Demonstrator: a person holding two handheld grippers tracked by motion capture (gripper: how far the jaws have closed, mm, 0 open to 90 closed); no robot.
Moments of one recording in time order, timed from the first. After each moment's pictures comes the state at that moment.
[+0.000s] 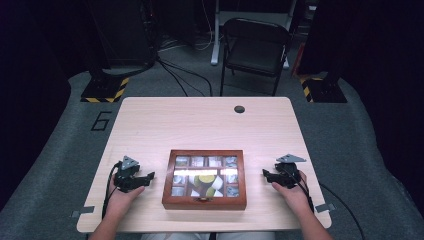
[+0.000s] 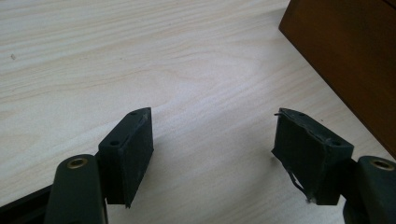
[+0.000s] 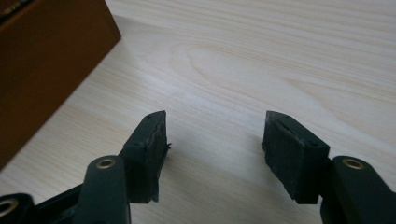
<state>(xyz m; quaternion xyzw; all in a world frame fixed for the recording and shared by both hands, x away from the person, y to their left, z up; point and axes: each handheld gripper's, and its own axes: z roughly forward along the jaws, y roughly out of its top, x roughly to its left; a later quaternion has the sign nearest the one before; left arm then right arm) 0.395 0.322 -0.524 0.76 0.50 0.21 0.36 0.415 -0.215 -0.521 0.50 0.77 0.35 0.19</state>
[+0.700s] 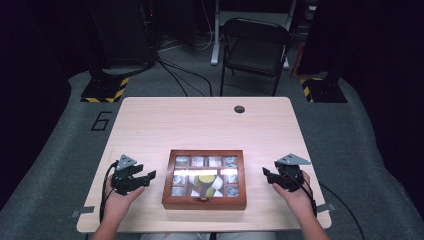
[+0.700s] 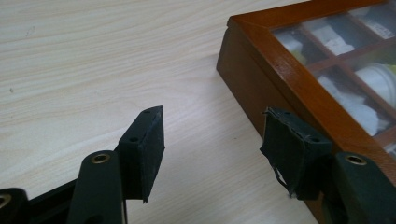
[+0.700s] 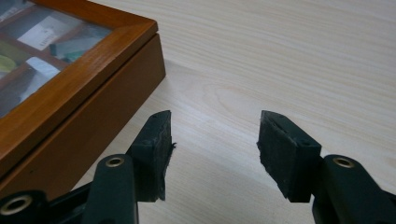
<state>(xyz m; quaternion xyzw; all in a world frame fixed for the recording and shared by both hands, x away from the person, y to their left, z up) 0.367 0.304 -0.476 0.75 0.49 0.19 0.40 0.383 -0.201 -0.473 0.47 0.77 0.37 0.23</state>
